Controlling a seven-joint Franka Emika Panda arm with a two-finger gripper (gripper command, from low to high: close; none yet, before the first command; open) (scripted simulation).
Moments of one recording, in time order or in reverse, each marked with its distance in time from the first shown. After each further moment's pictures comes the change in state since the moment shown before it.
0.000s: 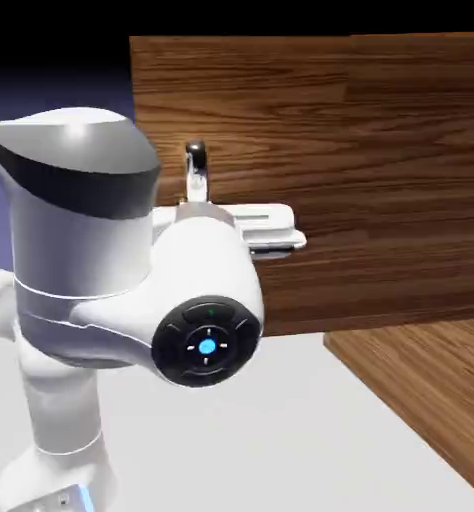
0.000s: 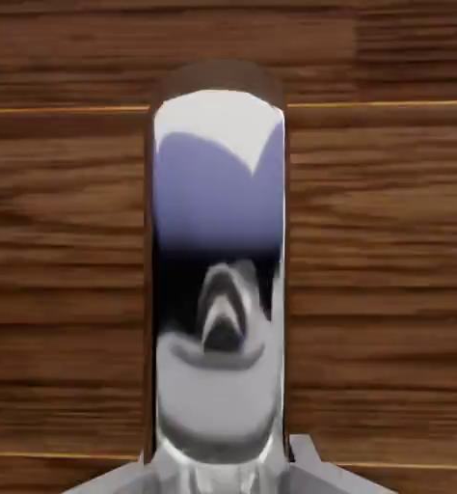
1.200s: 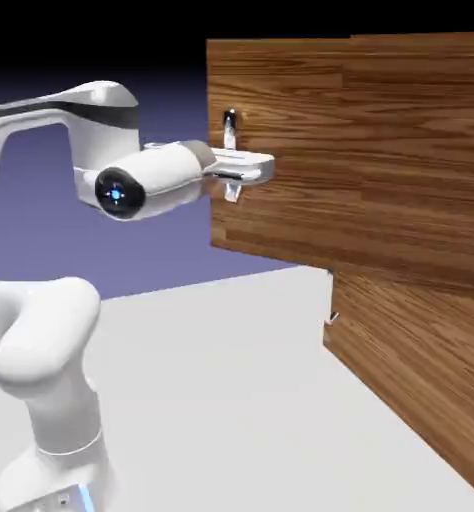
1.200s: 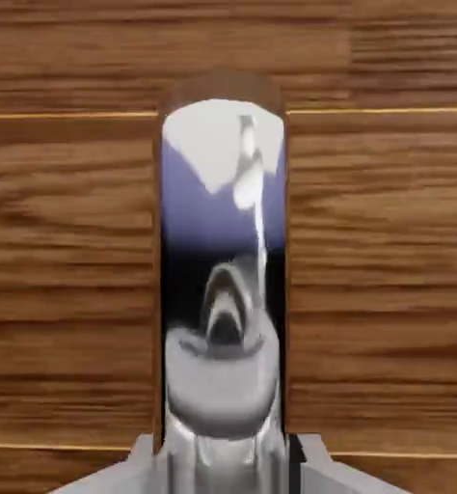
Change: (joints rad) arm -0.575 -0.454 1.271 -0.773 0.929 1.005 0.110
